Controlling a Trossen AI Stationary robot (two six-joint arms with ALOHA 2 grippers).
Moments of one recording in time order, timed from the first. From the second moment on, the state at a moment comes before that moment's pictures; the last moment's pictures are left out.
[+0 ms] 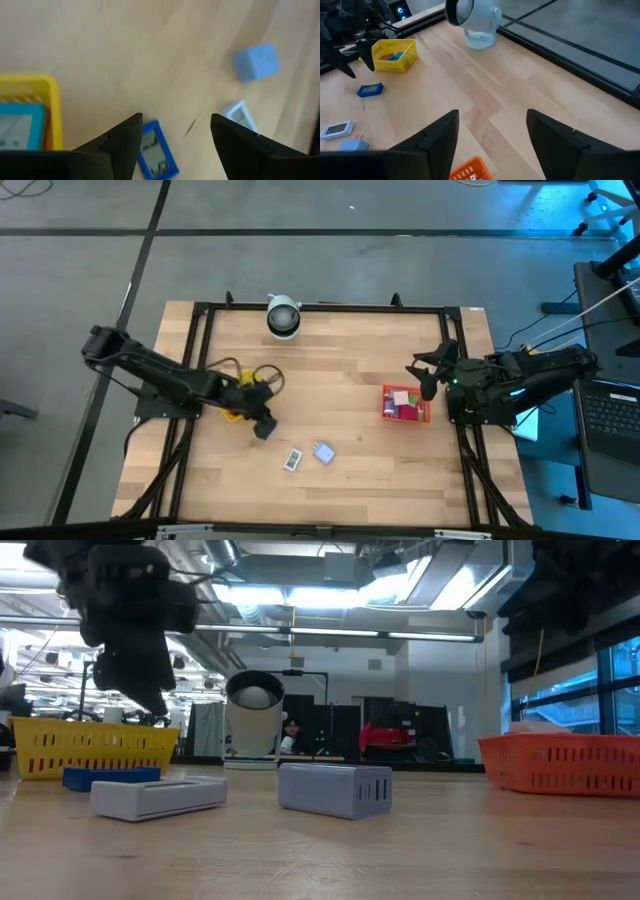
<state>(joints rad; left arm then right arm) -0.24 1.18 0.61 -0.34 -0.13 -0.91 0.25 0.55 0.62 -0.68 0.64 0.59</state>
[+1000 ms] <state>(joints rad) -0.21 1.71 1.00 -0.81 0.09 -1.06 0.25 0.65 0.62 -0.70 0.63 0.45</state>
